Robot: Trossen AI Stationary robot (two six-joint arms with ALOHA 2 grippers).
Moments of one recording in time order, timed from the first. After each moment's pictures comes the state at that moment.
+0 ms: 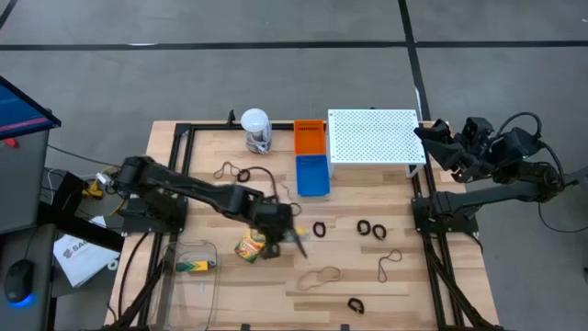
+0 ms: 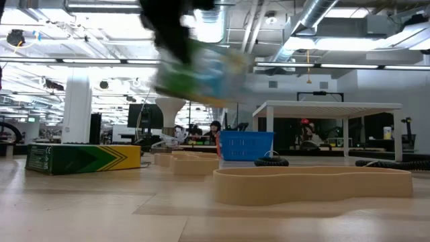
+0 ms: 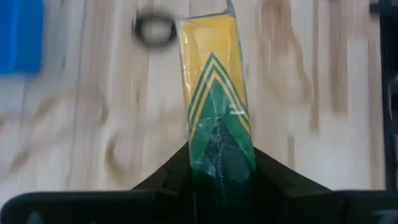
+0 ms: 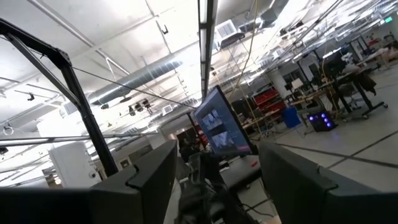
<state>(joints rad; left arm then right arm) -0.24 1.67 1.34 -0.76 -0.01 -0.29 0.08 0.43 0.85 0.00 0.24 0.40</state>
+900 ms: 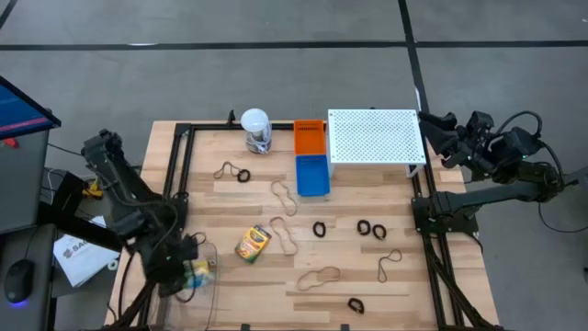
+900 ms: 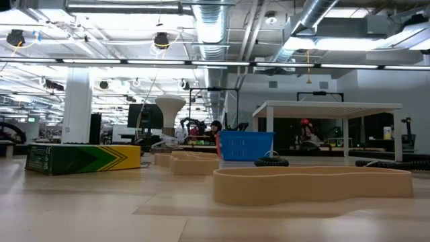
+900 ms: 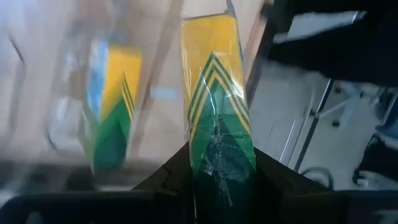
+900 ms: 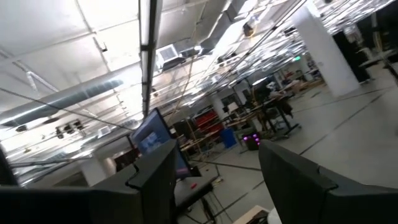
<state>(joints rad) -1.01 1.09 0.96 -0.96 0.03 -1.34 0.08 0.43 0.85 0.01 0.53 0.30</state>
